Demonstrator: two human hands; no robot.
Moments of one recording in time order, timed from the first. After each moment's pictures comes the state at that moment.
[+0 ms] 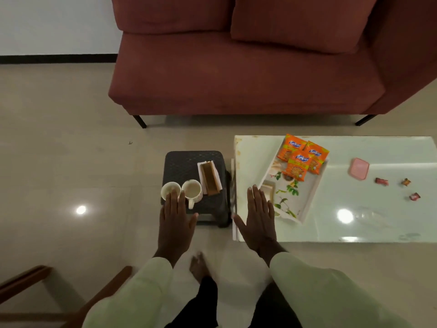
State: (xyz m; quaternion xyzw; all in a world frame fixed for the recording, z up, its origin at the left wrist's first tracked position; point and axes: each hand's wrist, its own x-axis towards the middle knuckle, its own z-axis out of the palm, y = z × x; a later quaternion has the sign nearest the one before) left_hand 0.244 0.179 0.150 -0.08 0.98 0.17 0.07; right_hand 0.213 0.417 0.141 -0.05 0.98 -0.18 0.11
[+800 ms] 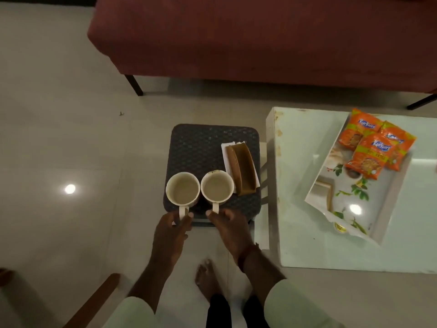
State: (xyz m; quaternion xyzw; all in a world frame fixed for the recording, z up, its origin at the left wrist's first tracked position) left_hand 0.207 0.091 -0.037 -0.41 0.67 0.61 0.12; right_hand 0.174 0.235 -0.043 0.20 0.73 -0.59 0.29
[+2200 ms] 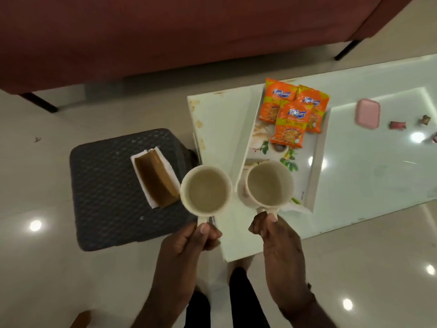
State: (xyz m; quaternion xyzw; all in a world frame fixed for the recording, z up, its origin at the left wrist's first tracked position) left_hand 0.172 0.280 0.049 -0.18 0.67 0.70 0.18; right_hand 0.185 0.440 0.058 0.31 0.58 -0.75 -0.03
